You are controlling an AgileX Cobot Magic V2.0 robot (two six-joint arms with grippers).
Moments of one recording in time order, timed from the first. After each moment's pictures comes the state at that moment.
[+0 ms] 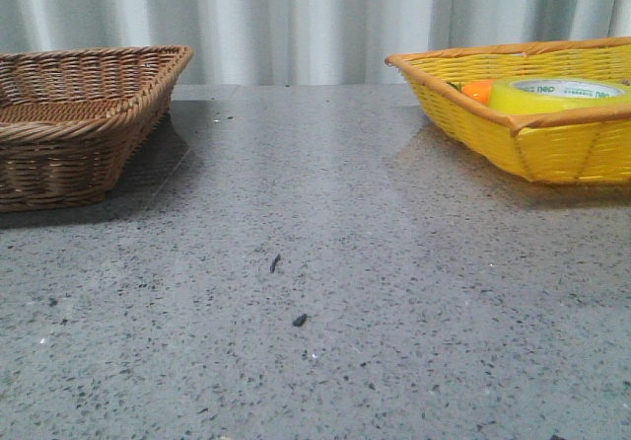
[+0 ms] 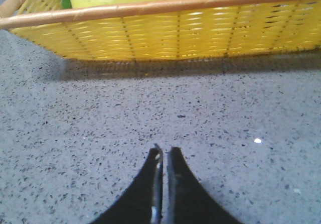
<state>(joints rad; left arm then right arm) -0.07 0.00 0.00 -0.14 0.32 0.16 0.09 -0.01 0.00 -0.12 0.36 0.16</state>
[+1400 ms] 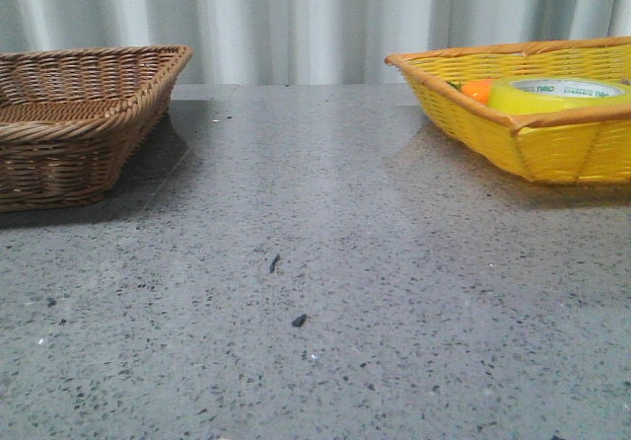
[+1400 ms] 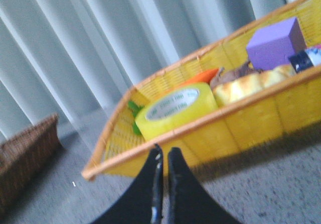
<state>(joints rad) -0.07 0.00 0.00 -0.65 -0.04 0.16 0.09 -0.01 0.01 0.29 -0.03 0.16</state>
